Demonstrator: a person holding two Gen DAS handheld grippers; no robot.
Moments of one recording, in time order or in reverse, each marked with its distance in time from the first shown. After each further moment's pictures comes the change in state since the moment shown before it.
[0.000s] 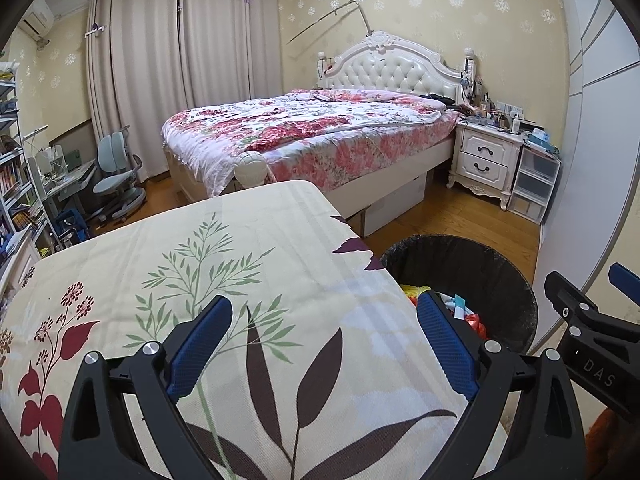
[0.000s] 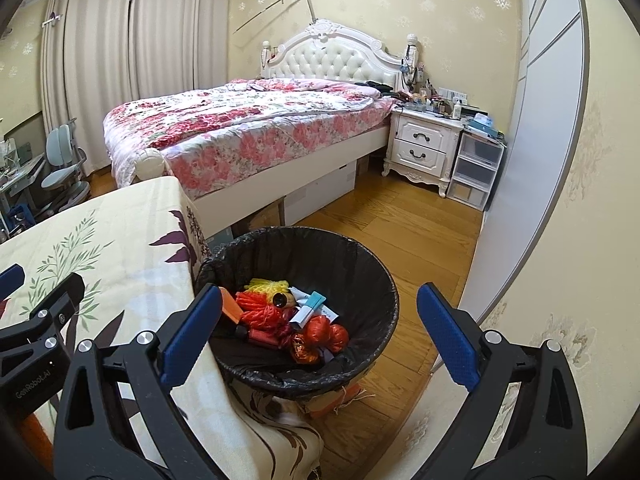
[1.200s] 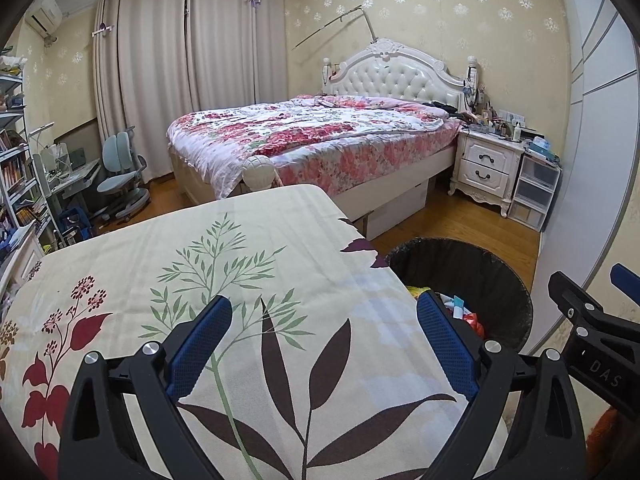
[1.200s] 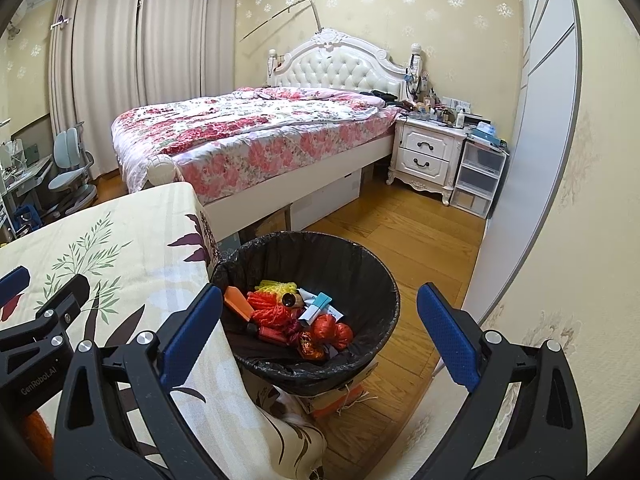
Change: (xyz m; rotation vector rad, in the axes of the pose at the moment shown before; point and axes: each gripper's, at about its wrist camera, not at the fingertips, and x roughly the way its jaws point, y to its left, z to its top) left arm -0.016 0.010 -0.005 -0.018 -0.024 0.003; right arm -0.024 0.003 0.000 -0.005 -0.019 0.012
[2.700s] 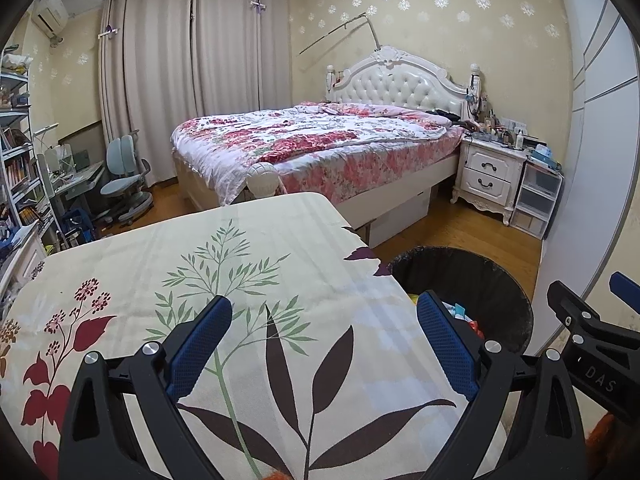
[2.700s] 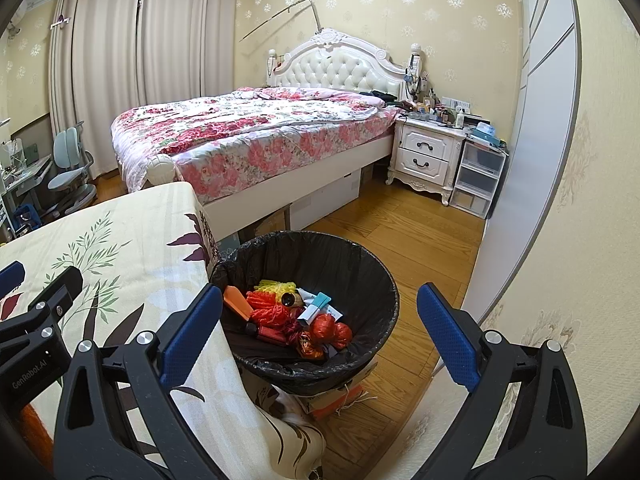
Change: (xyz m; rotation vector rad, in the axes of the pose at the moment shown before) left arm -0.007 -0.007 0.001 -0.008 -0.033 0.017; right arm 0.001 0.000 -0.001 0.002 -0.001 0.000
